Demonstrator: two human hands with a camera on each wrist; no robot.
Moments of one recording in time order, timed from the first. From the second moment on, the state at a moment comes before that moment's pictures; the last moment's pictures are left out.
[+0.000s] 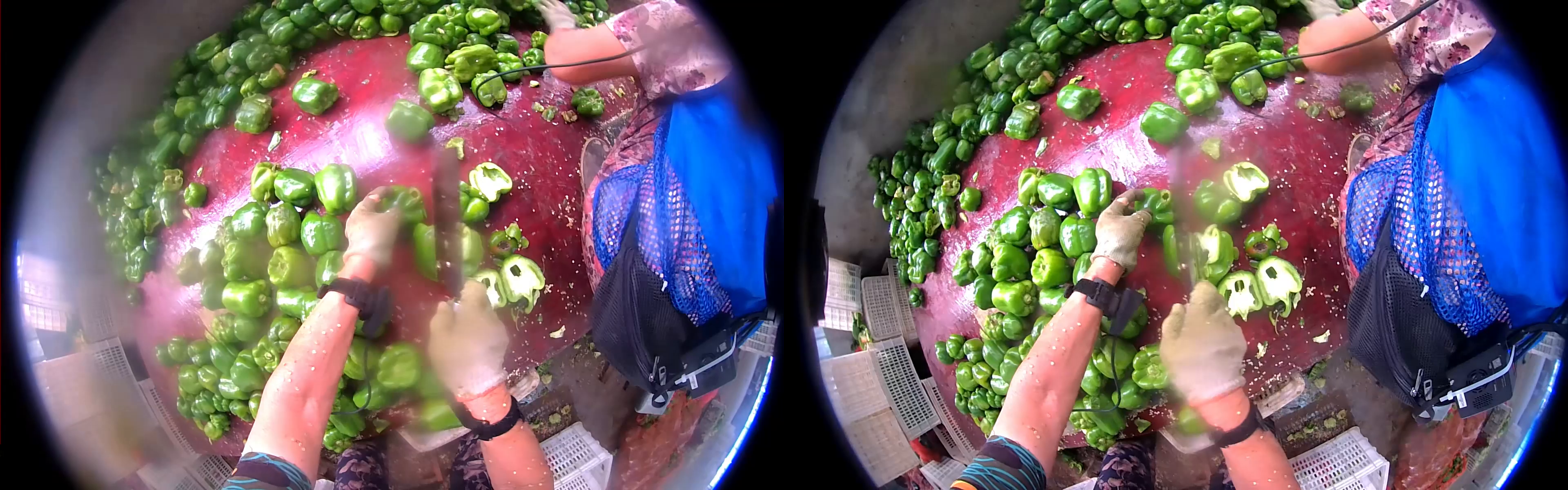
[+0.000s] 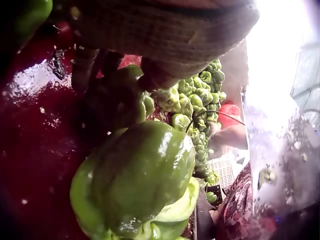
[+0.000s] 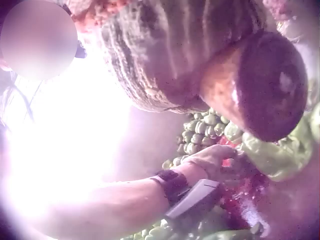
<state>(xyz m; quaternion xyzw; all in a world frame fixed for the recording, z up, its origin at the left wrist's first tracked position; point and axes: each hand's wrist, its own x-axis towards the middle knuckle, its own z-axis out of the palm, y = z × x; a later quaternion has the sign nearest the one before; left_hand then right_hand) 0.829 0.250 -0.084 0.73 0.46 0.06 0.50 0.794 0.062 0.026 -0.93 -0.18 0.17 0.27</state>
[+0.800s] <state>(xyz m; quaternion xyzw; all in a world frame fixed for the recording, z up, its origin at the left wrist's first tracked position) 0.774 0.264 -0.060 0.80 0.41 0.15 0.42 0.817 0.078 -0.052 -0.91 -0.28 0.23 0.20</state>
